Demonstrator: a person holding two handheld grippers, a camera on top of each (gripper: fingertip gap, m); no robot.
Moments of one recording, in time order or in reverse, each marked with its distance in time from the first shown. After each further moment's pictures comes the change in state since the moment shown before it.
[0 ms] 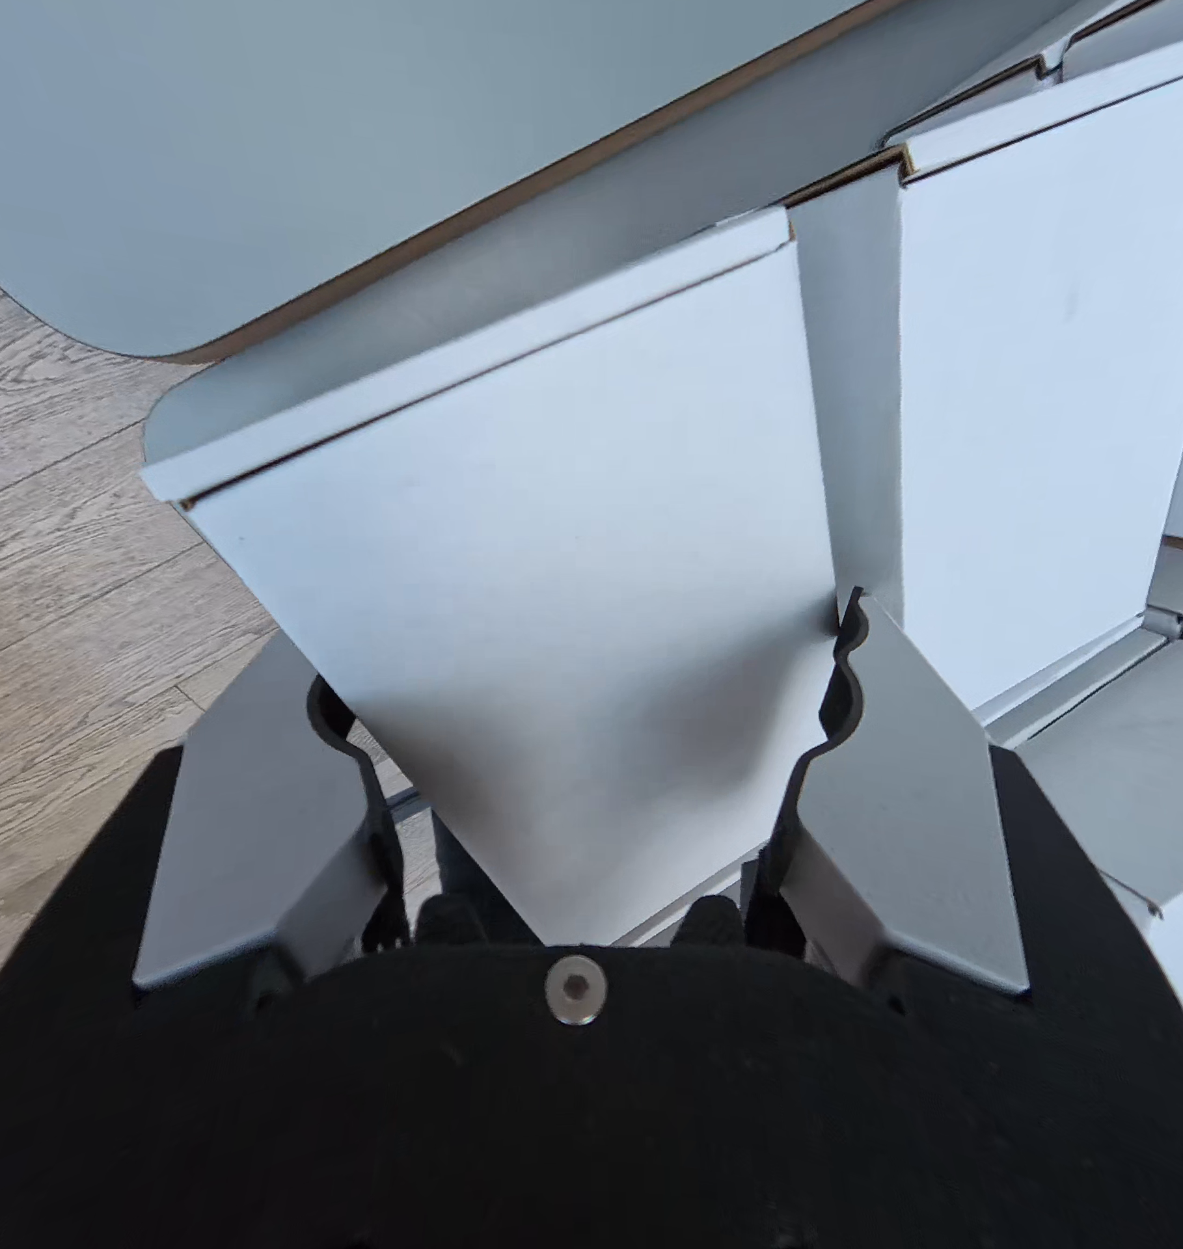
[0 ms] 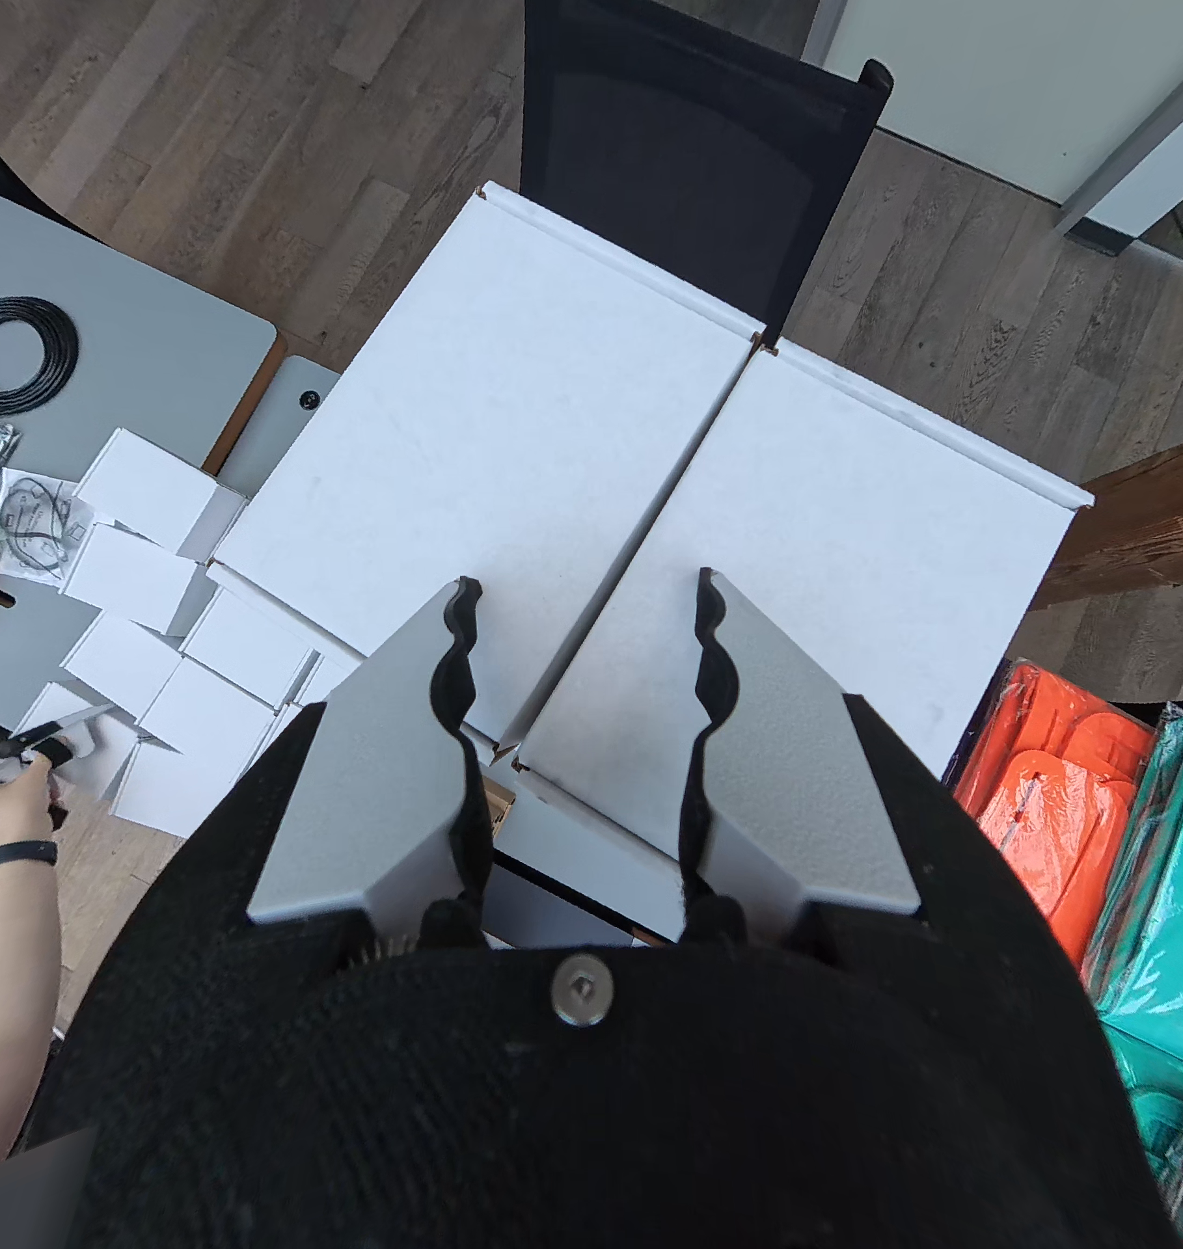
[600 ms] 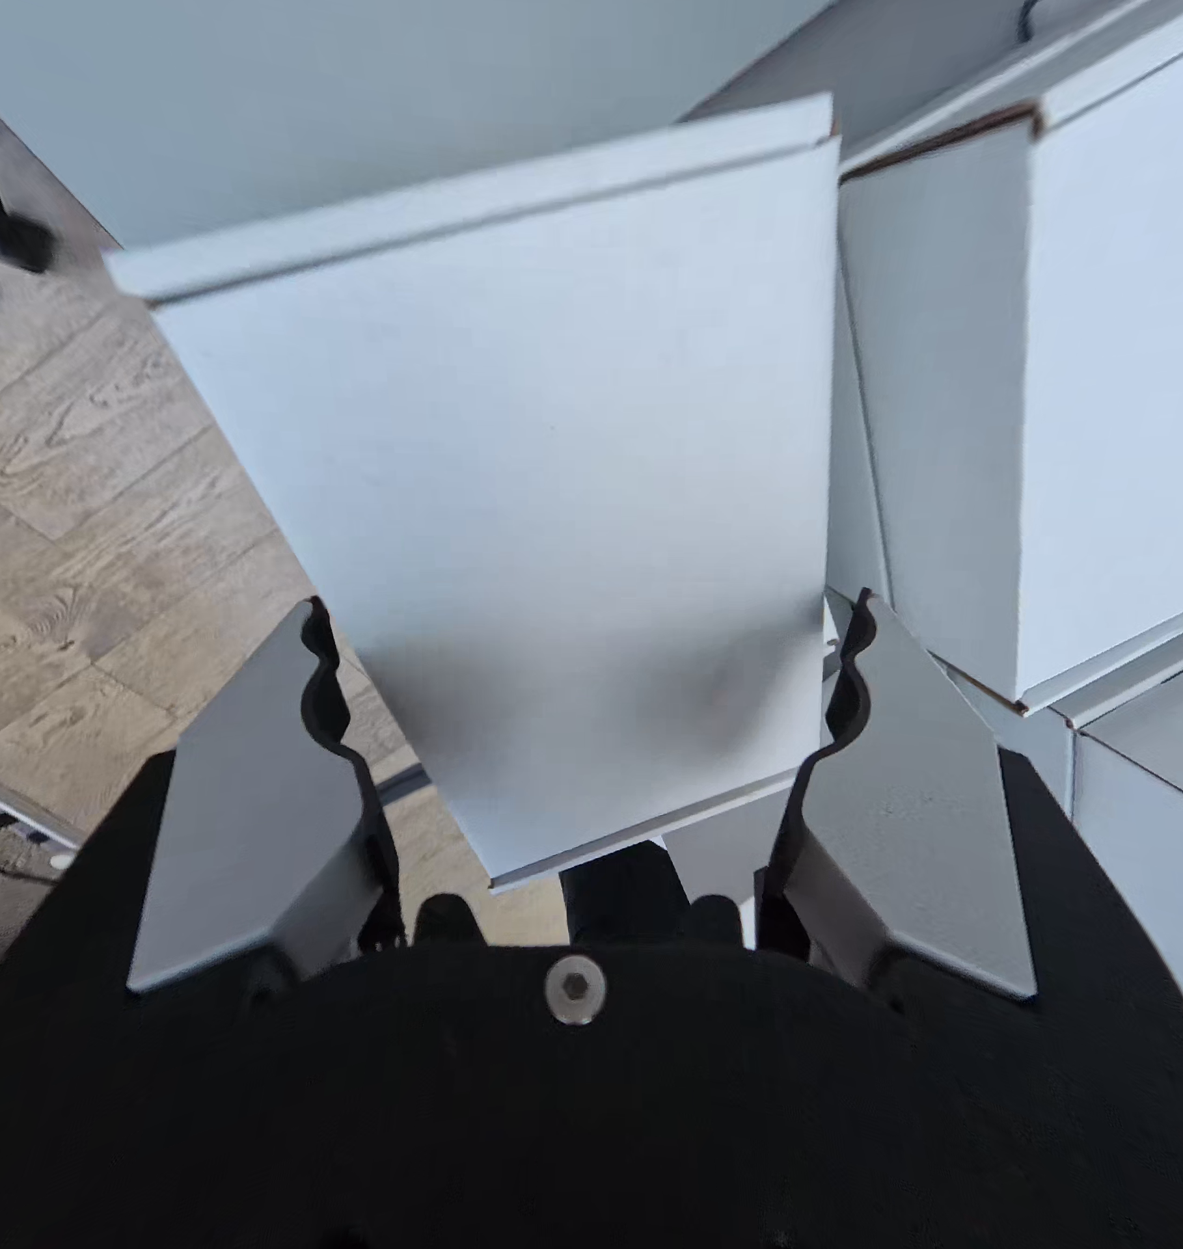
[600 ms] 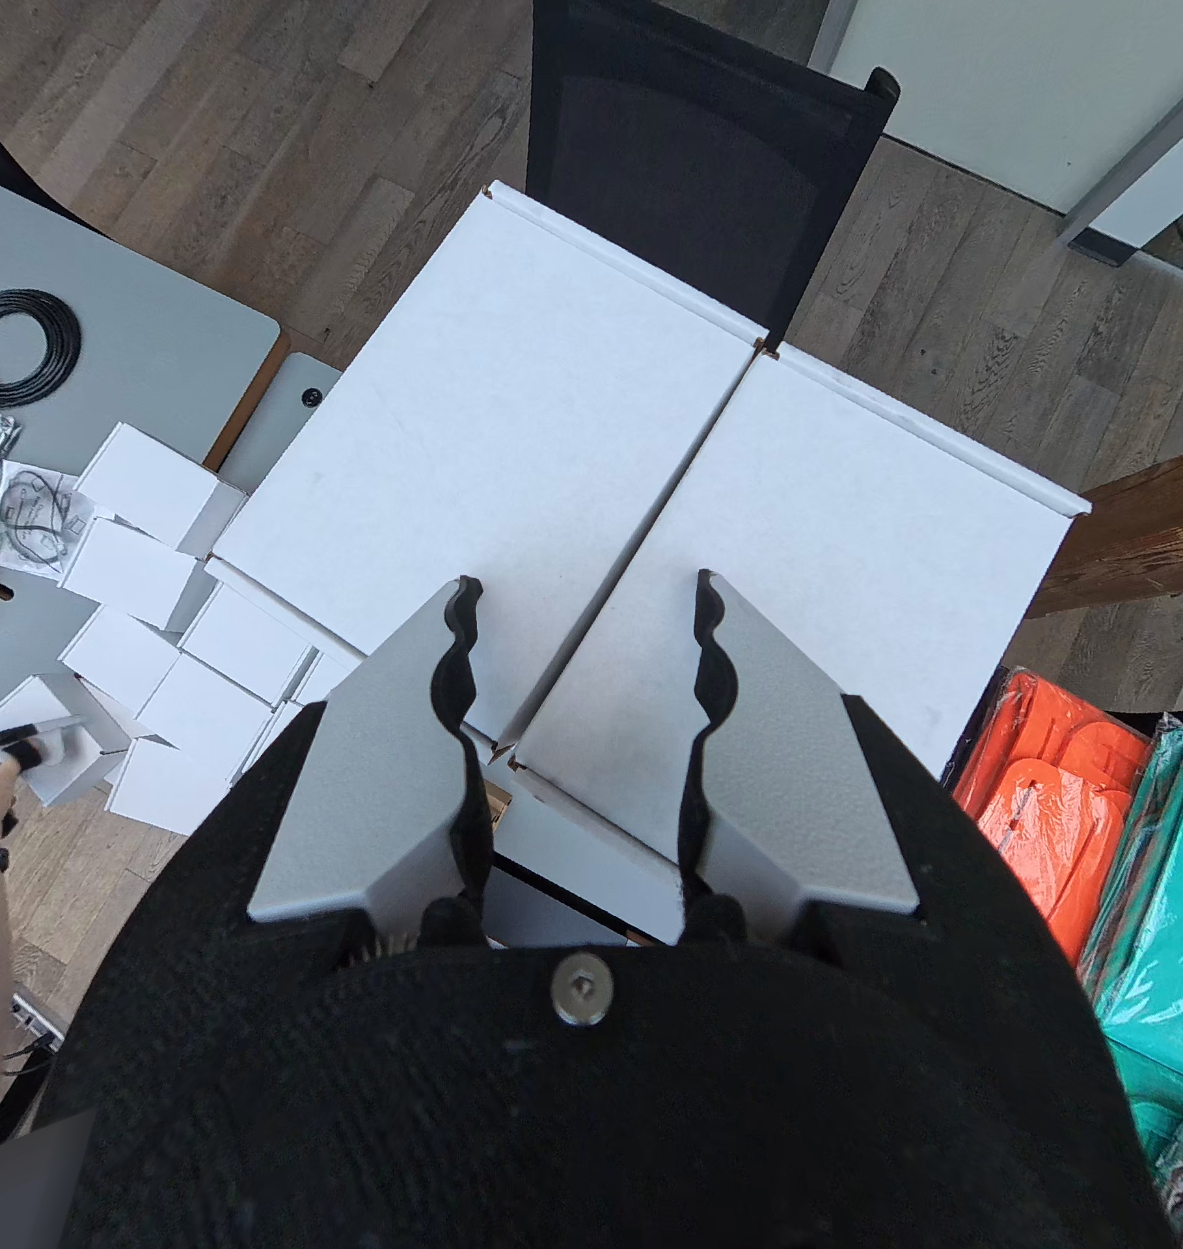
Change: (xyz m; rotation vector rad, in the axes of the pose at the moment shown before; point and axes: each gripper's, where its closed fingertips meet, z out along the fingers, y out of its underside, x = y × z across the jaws) left arm -0.032 -0.003 -0.021 -0.123 -0.113 0.122; right arm 0.000 -0.001 0.001 0.001 -0.007 -0.014
